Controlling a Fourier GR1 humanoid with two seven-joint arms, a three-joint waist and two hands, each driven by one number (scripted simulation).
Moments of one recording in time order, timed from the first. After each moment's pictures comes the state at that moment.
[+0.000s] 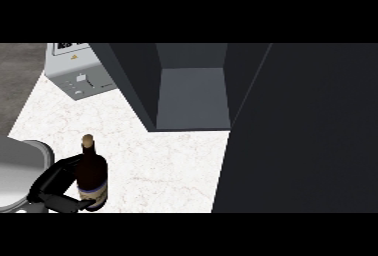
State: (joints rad) left arm -0.11 0.30 0.20 -0.88 -0.03 -0.79 -0.48; right arm -0.14 -0.43 0.68 -2.50 0.12 -0.63 0.60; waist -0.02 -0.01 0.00
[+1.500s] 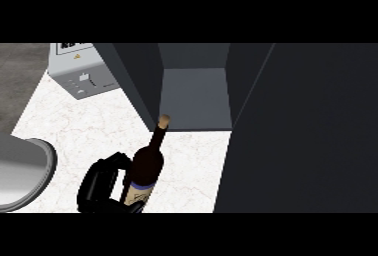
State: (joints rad) left arm 0.07 0.01 0.00 -1.29 0.11 -0.34 -0.51; right arm -0.07 -0.50 0.71 -2.51 0.11 -0.69 0.52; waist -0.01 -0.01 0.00
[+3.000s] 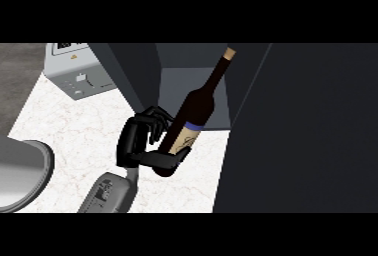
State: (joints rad) left arm -0.26 0.00 -0.25 -1.31 0.10 0.22 -0.30; right arm 0.03 -0.60 0.70 -2.51 0.09 -0.71 0.37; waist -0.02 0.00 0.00
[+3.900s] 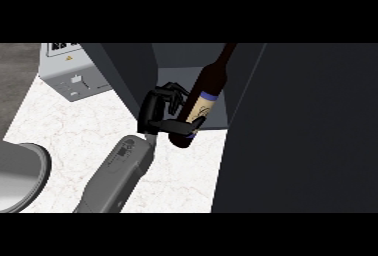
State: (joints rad) left arm -0.61 0.00 -0.24 -0.88 0.26 0.27 -0.39; right arm 0.11 -0.62 0.74 -2.51 0.07 -0.71 0.24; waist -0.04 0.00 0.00
